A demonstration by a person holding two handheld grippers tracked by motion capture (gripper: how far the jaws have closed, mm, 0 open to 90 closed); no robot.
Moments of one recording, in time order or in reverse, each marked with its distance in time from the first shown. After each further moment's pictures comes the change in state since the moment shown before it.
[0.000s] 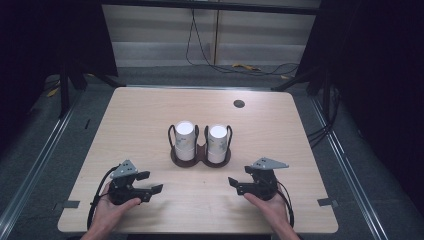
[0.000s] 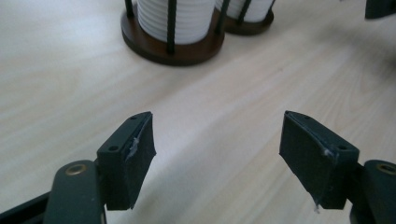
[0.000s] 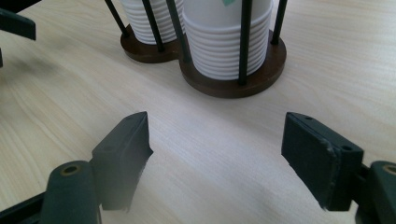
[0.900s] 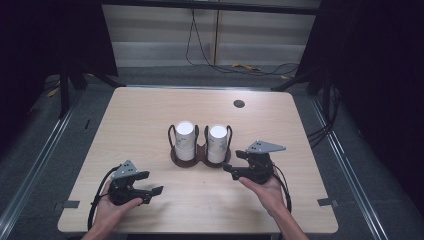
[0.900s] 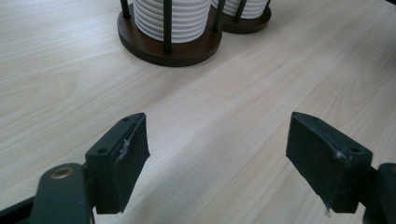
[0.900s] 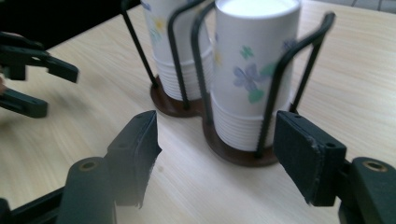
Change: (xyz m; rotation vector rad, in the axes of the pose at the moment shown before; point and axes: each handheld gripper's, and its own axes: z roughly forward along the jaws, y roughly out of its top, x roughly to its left) left arm -0.001 0.000 0.000 -0.017 -0.005 0.030; right arm 0.007 0.053 -0.003 -0.065 0.082 -0.078
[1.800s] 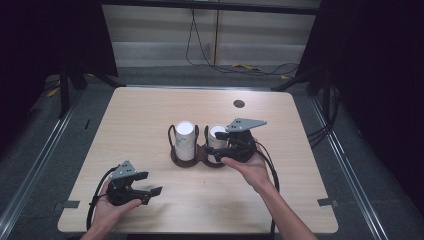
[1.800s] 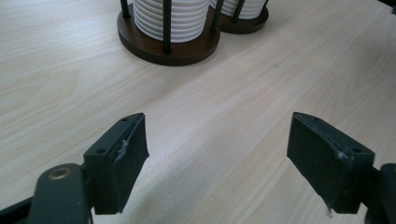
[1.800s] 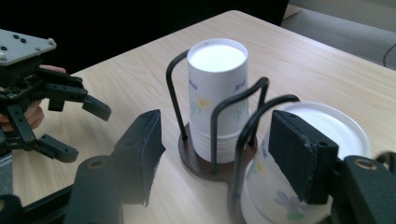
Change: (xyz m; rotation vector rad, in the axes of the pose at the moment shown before) left arm 0.001 -0.001 -0.004 -0.003 -0.011 -0.004; right arm 0.016 0.069 0.027 -0.017 0.122 -0.125
